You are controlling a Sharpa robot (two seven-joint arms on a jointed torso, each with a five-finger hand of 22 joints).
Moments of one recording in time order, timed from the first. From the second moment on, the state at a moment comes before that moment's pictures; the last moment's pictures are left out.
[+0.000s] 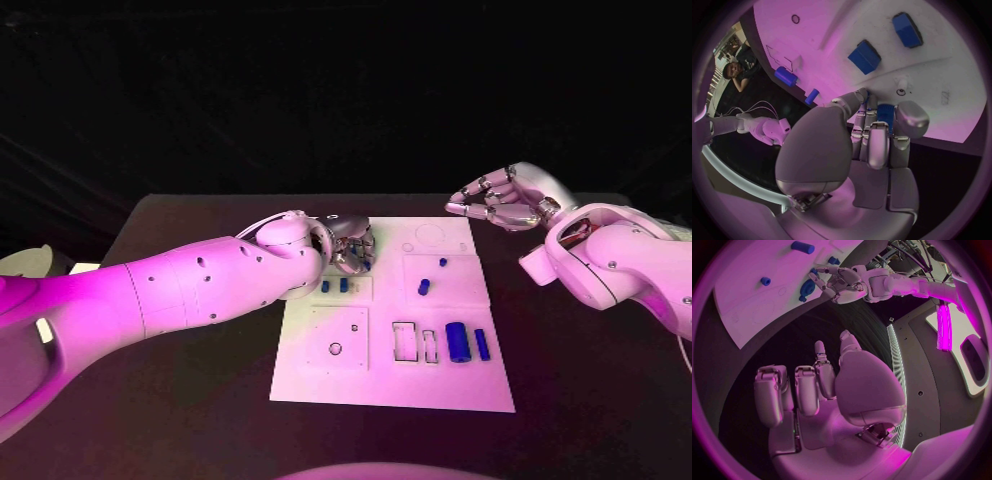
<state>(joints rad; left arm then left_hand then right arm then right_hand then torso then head) 1.21 -0.53 -0.05 1.28 -1.45 -0.14 -0.20 1.45 -0.15 0.56 0.00 0.12 1.14 0.13 0.13 0.09 1.25 0.06 0.13 0.07 1.47 -0.03 1.41 1.23 0.12 1.47 0.07 1.03 1.10 1.22 -0.94 0.03 1.55 -0.89 -0.41 0.08 1.29 -0.03 -0.11 0.22 0.31 1.05 0.10 0.21 0.20 1.46 0.02 1.29 1.31 1.47 -0.04 1.48 1.31 0.01 1.47 0.07 1.52 1.31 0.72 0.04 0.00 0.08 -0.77</state>
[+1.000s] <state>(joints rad) 1.20 -0.72 0.00 1.43 -1.32 -0.19 -0.19 1.41 -0.17 0.57 -0.01 0.12 1.15 0.14 0.12 0.09 1.25 0.07 0.11 0.07 1.47 -0.03 1.42 1.23 0.12 1.47 0.07 1.03 1.10 1.22 -0.94 0.03 1.55 -0.89 -0.41 0.08 1.29 -0.03 -0.12 0.22 0.31 1.05 0.10 0.21 0.20 1.46 0.02 1.29 1.31 1.47 -0.04 1.48 1.31 0.01 1.47 0.07 1.52 1.31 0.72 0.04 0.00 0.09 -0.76</state>
